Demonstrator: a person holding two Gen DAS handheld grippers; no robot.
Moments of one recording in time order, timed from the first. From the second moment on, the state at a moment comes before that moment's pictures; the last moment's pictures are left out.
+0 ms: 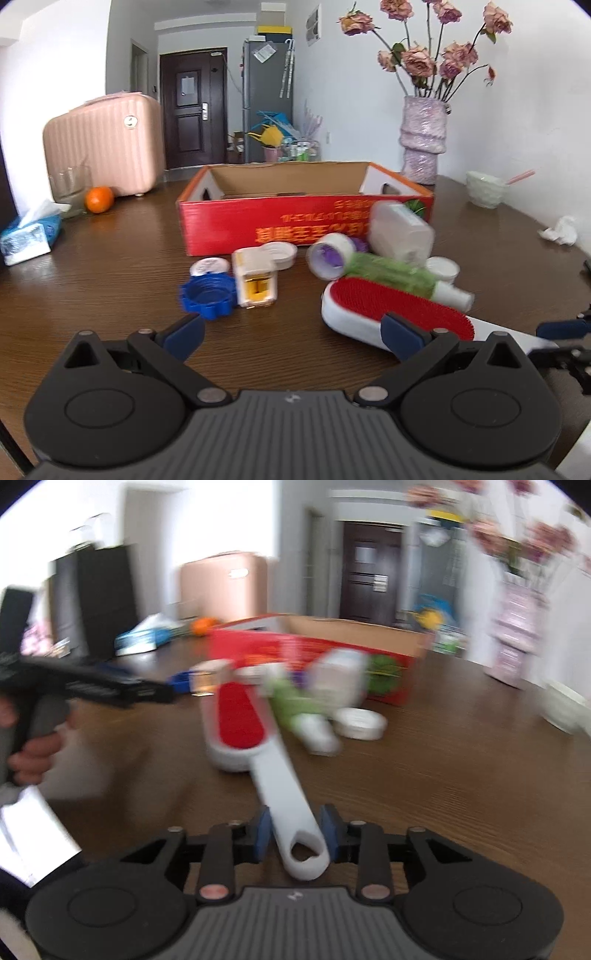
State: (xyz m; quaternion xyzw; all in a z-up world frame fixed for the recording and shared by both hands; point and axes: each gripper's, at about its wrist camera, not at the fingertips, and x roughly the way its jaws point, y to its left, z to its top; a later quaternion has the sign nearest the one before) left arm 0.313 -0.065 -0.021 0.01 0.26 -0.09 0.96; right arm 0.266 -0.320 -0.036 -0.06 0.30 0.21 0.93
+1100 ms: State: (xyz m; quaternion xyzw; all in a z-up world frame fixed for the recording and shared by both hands) left arm 0.363 -0.077 -0.036 -0.13 0.35 -0.17 0.91; right arm 0.348 -0.392 -0.046 0.12 0.33 0.09 0.93
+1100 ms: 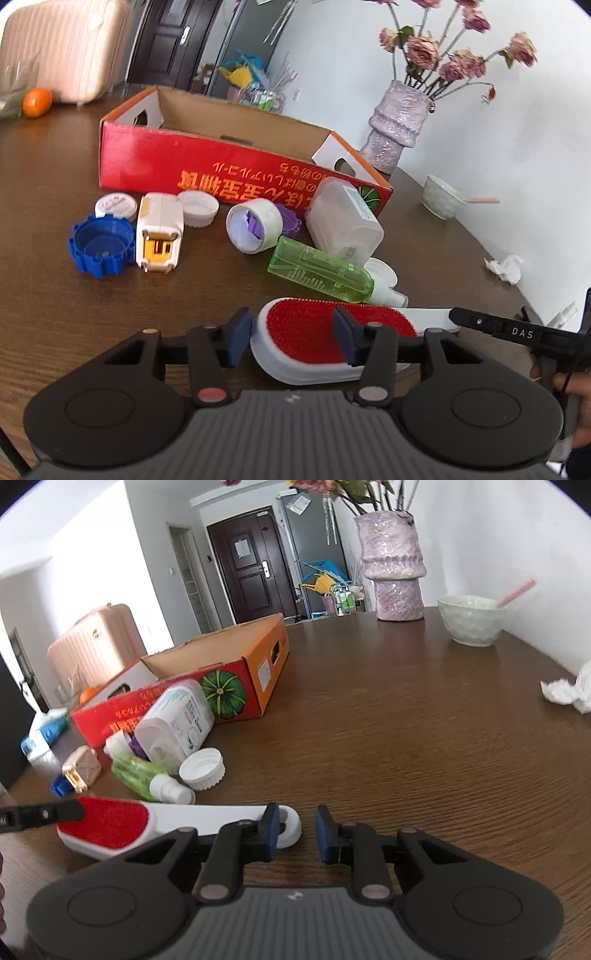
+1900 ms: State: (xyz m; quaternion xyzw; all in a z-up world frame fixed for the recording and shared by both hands) left arm 0.358 -0.013 0.039 -0.24 0.21 -0.13 0.94; right arm 0.325 -0.345 0.003 0.18 0.25 0.09 0.95
